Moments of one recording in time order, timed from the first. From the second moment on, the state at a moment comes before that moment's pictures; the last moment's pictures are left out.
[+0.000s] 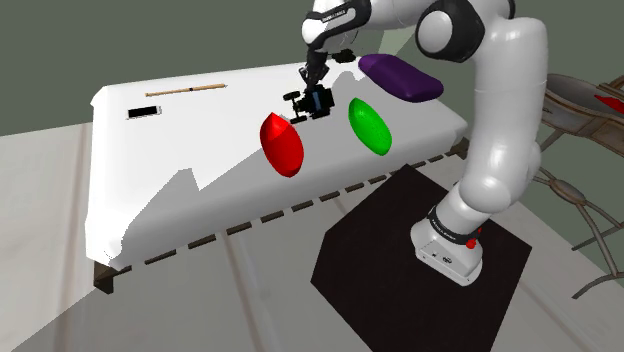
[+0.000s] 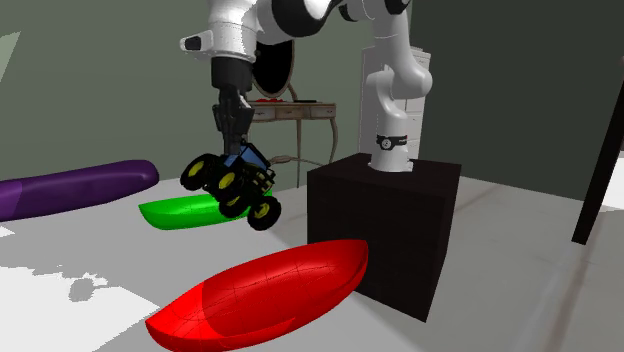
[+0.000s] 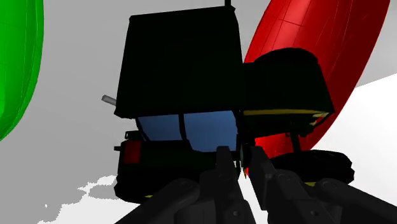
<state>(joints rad) -0.03 0.54 -0.14 -1.58 0.10 2.22 0.01</state>
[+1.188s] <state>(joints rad) 0.10 0.82 -0.10 -1.12 0.07 2.04 0.22</state>
